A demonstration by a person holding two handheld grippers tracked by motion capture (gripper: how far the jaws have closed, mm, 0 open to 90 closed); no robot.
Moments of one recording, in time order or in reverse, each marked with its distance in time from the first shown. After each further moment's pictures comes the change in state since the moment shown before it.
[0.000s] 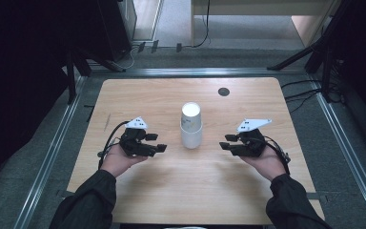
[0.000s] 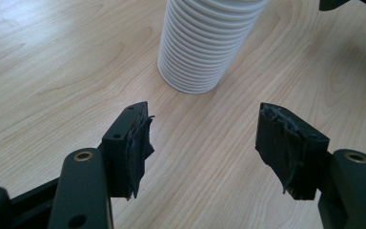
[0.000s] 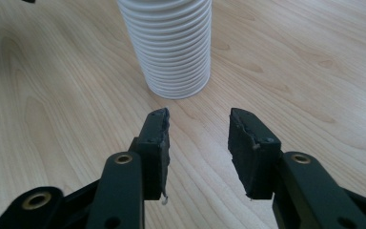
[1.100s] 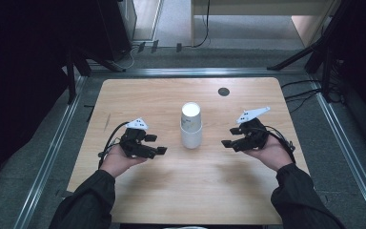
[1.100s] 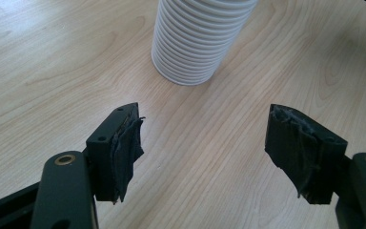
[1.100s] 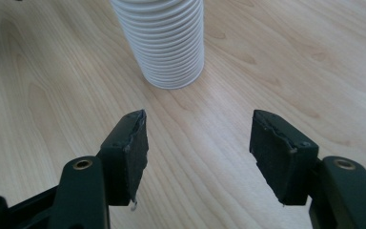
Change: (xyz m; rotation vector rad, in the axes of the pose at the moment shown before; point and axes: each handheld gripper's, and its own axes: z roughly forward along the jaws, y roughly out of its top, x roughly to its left) left arm 0.000 -0.001 0.002 0.029 -0.033 -0.018; right arm -0.012 0.026 -0.010 0.128 0.014 -0.031
